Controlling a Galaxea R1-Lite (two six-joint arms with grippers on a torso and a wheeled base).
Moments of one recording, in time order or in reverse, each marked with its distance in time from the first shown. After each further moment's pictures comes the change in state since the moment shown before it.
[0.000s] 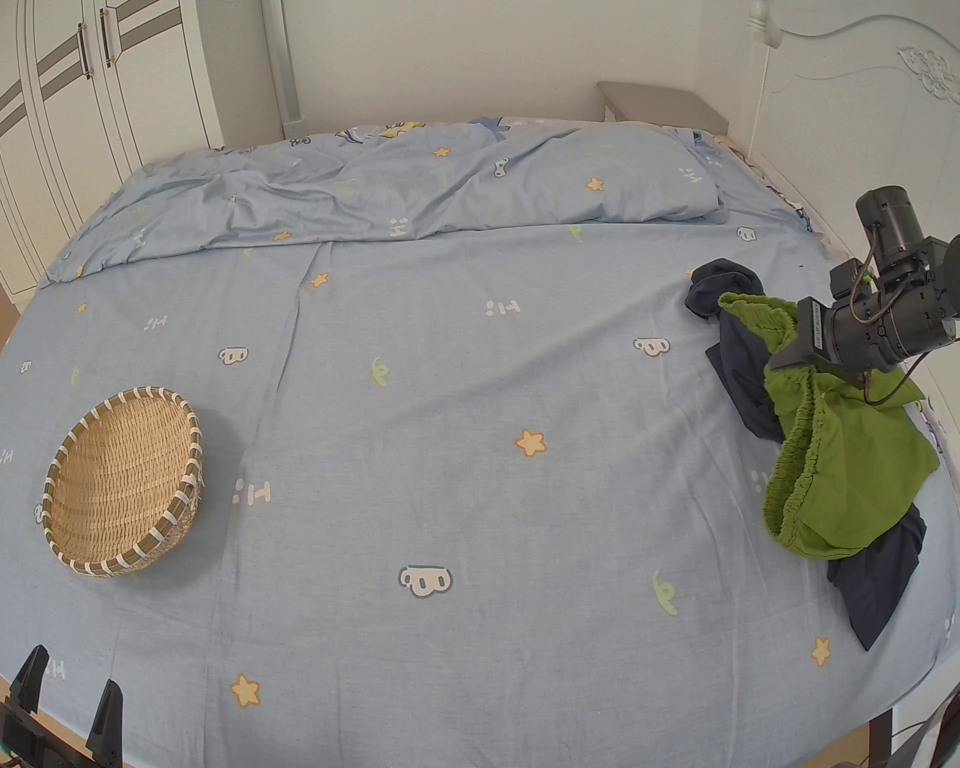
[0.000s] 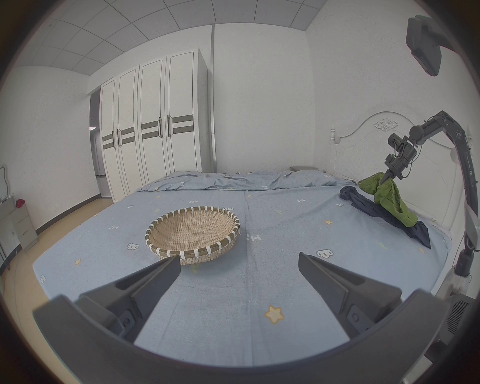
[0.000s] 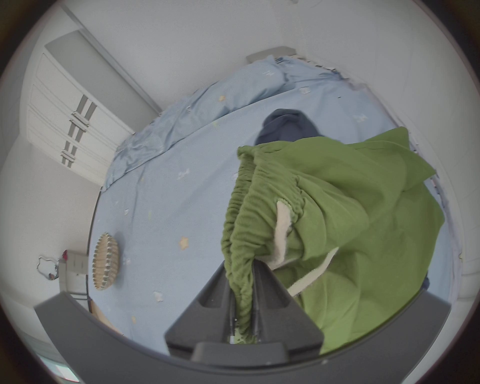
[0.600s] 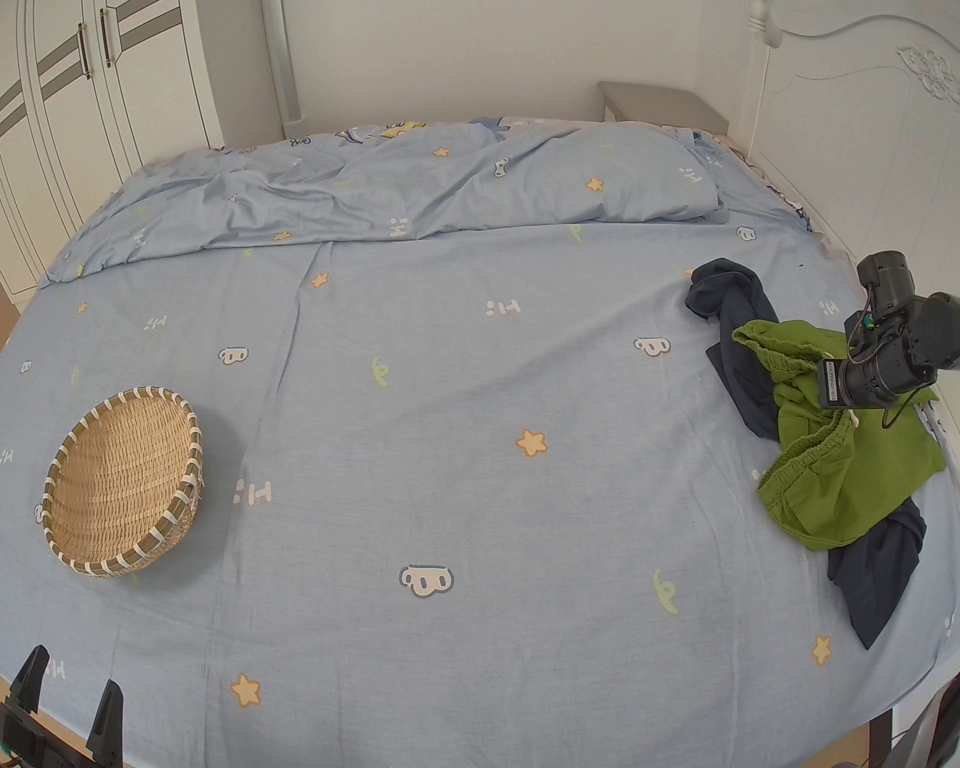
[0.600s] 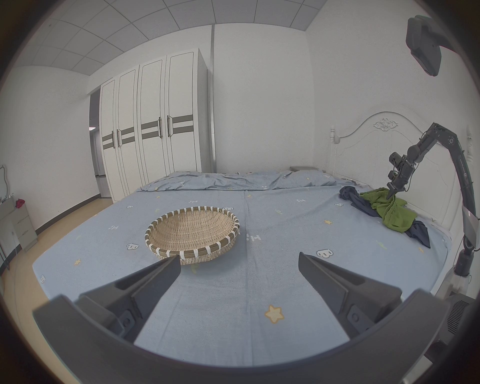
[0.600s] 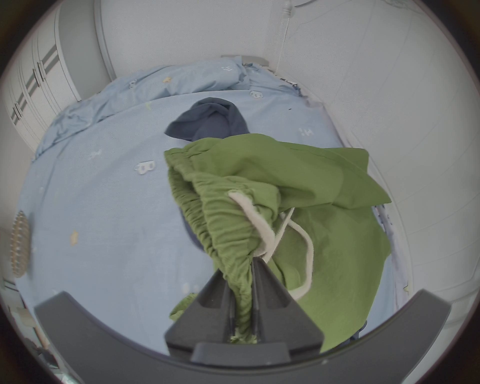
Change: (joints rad) left arm 0.000 0.000 0.000 0.000 0.000 0.000; right arm -0.173 0.124 0.136 -0.222 -0.300 -0.285
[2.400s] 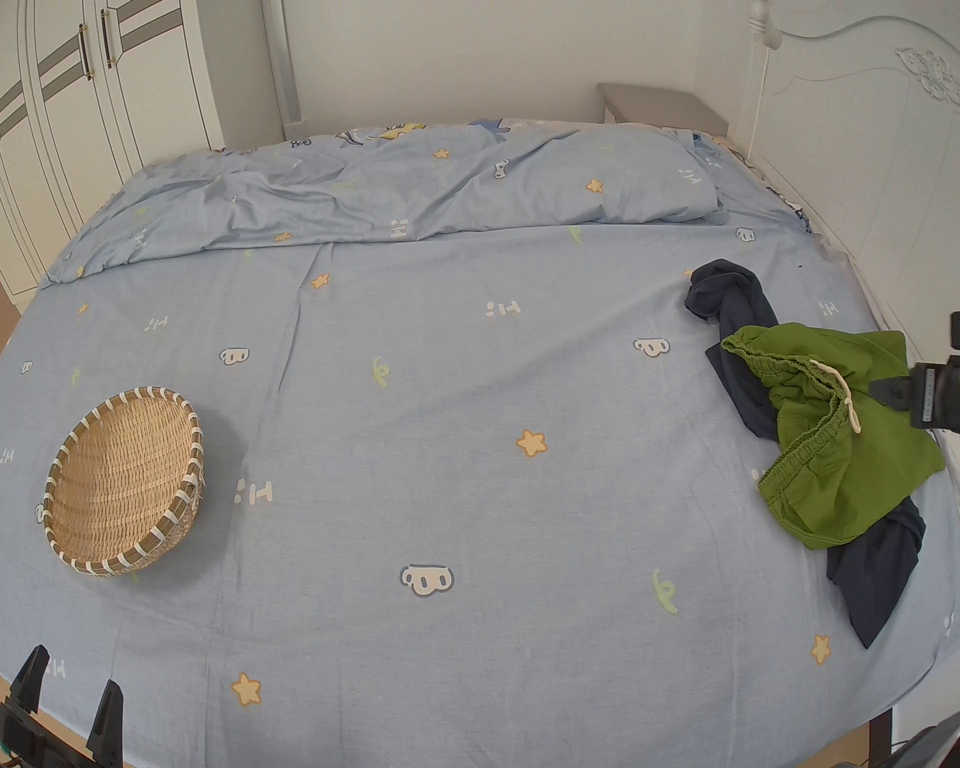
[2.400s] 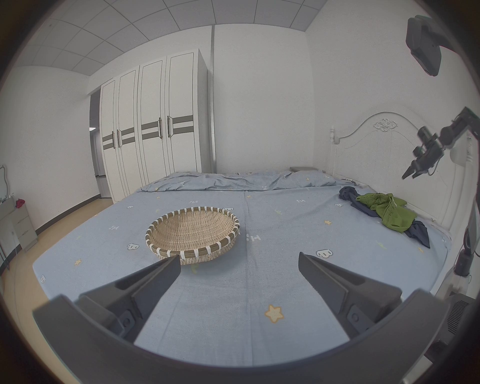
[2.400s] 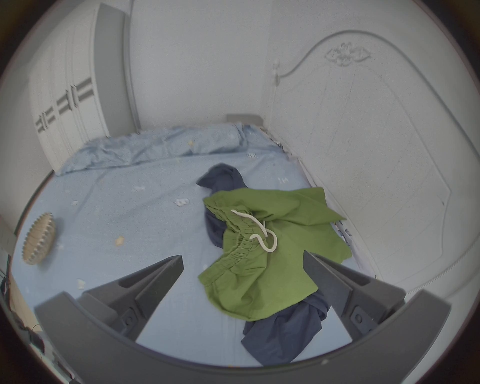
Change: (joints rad) left arm 0.000 0.000 0.000 0.000 0.000 0.000; right arm 0.044 -0.591 0.454 -0.182 -0.044 -0.018
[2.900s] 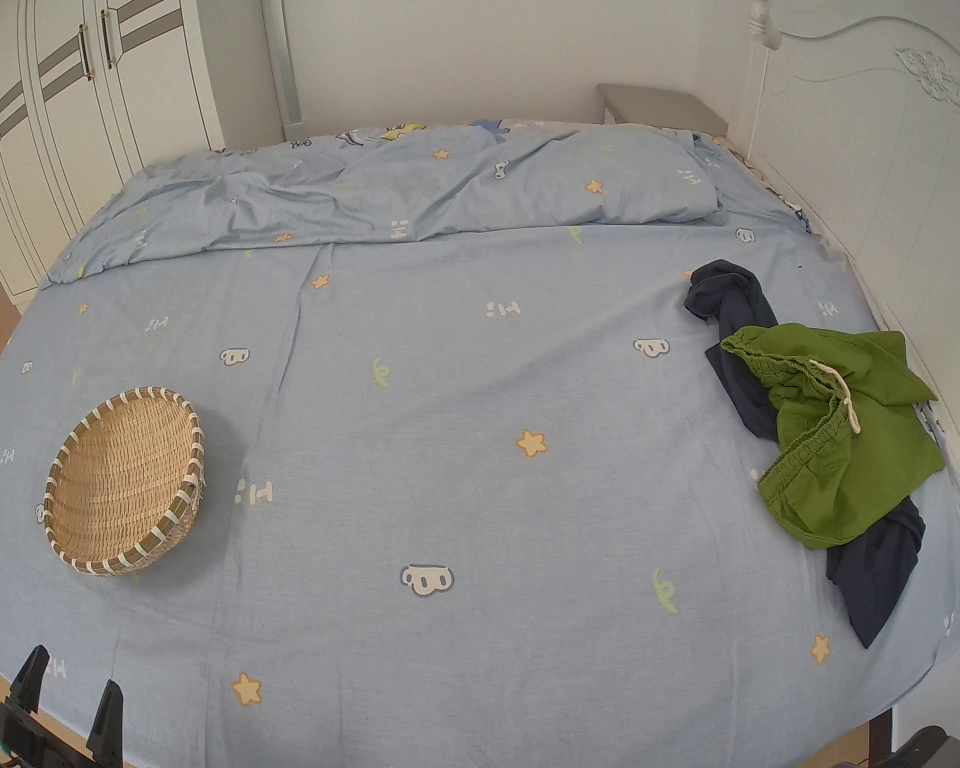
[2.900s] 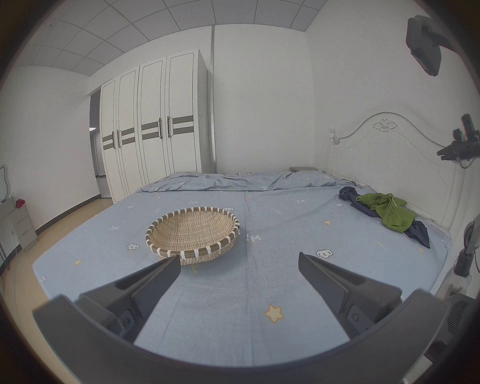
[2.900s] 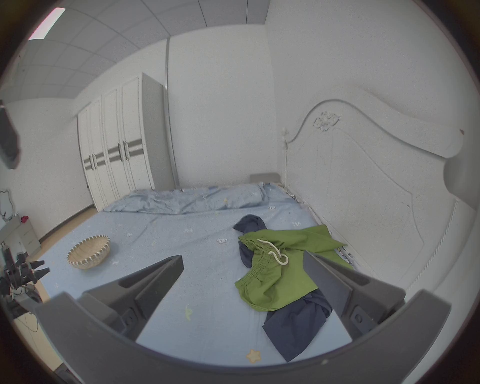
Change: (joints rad) left arm 0.000 0.000 0.000 0.000 0.000 0.000; right arm 0.069 -0.744 0.260 0.070 0.119 0.016
